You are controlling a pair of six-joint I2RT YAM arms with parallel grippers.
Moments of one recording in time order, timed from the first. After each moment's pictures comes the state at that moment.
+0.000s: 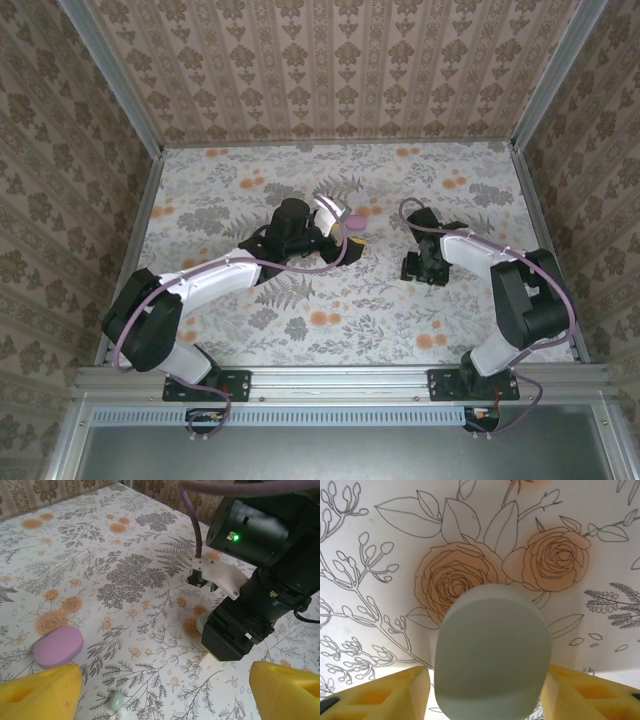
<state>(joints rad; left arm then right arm) -0.79 1.49 0.90 0.19 0.37 -0.07 0.29 1.60 0.89 -0.72 0.03 0.50</state>
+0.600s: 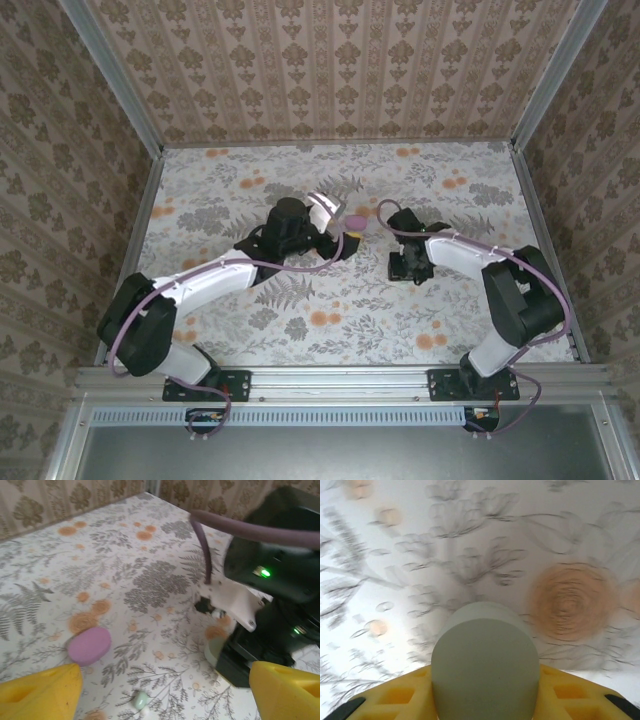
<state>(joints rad) -0.77 1.45 0.89 0.18 0.26 -0.08 0.42 1.60 0.90 -0.64 0.02 0.42</state>
